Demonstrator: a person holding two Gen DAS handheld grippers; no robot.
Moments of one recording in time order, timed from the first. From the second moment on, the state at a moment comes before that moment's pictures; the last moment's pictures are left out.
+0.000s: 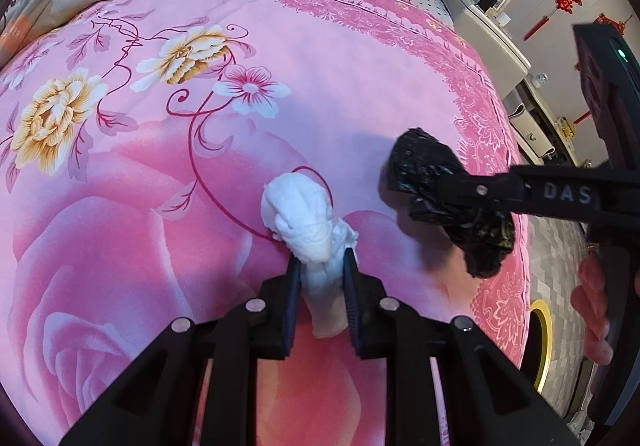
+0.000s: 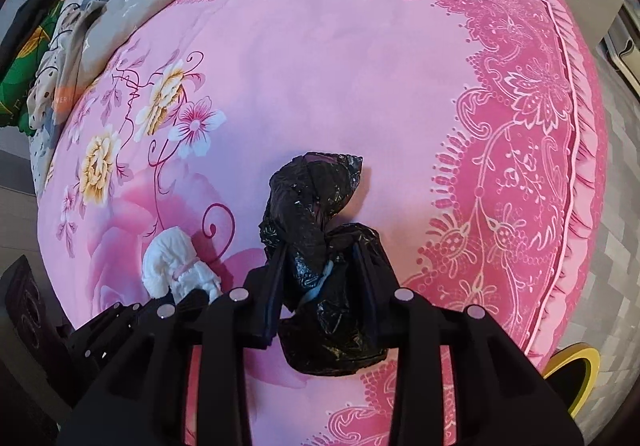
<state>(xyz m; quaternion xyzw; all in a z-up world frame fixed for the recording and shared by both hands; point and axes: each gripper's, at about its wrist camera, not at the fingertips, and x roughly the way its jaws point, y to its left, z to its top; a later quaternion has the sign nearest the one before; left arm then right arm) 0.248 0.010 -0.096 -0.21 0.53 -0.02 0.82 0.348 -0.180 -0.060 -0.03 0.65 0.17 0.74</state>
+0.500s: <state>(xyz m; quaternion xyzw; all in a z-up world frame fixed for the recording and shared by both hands) 0.226 -0.043 -0.038 -0.18 0.52 -0.07 0.83 0.282 -0.288 0.007 0.03 0.61 0.12 0.78</state>
